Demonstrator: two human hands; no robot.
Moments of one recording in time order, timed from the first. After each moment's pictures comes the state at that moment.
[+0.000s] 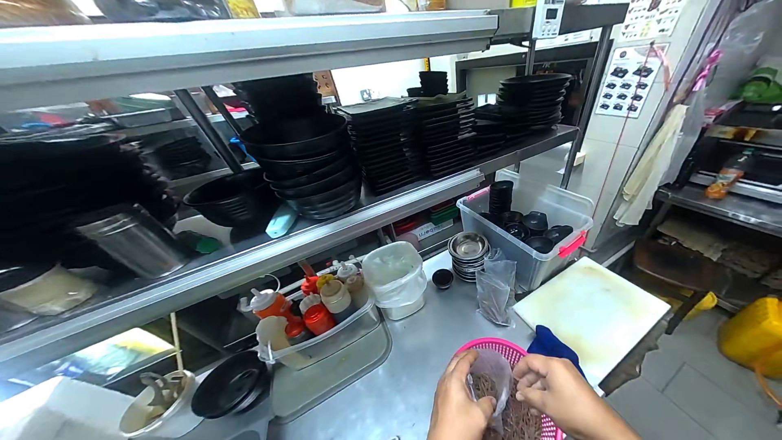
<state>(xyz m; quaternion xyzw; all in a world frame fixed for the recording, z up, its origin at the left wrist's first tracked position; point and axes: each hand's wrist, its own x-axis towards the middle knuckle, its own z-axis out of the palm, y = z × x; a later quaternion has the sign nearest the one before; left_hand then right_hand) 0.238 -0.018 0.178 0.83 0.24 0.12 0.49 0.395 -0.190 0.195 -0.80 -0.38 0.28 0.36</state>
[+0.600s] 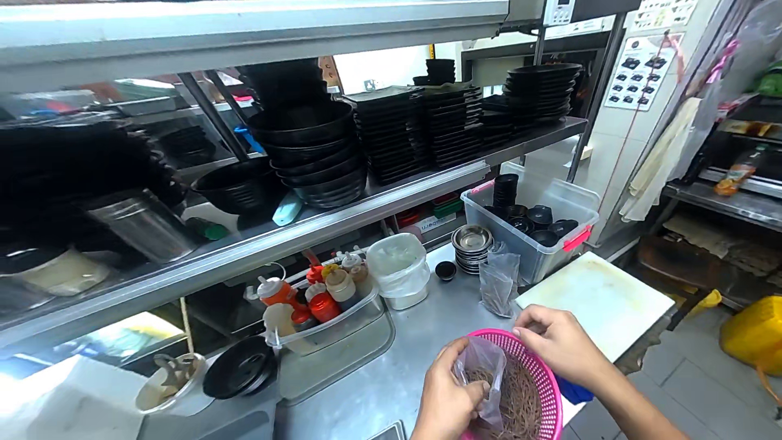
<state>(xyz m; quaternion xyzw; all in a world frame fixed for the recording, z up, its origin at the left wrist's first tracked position) 0.219 -0.013 0.199 0.72 0.29 0.12 0.62 0.427 -0.162 0.224 -0.80 -0.43 0.14 0.39</state>
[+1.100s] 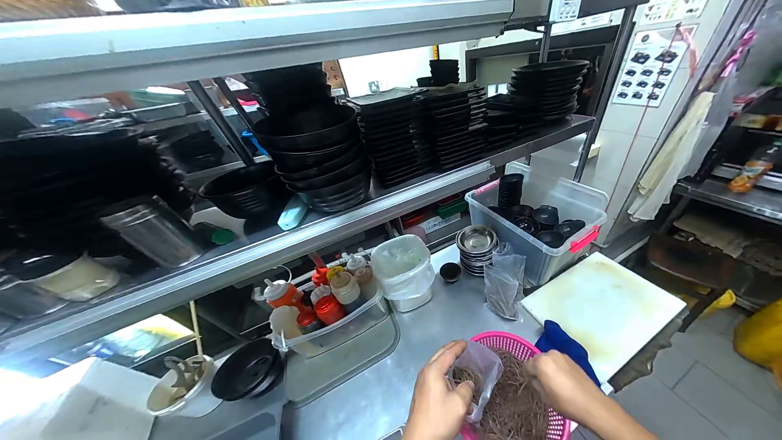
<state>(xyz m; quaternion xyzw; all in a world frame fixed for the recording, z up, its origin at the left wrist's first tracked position) 0.207 0.007 0.208 0.79 0.26 0.12 0.54 0.419 -0.175 0.145 -0.83 -0.52 0.16 0.08</state>
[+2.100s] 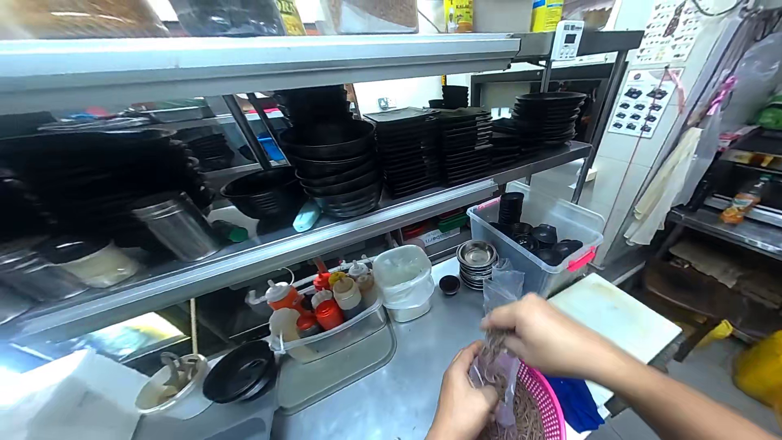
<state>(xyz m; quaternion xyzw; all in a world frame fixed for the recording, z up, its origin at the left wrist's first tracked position) 0.242 -0.019 0.203 0.70 0.25 0.14 0.66 0.409 -0.121 0.334 -0.72 -0.66 0.13 0.17</state>
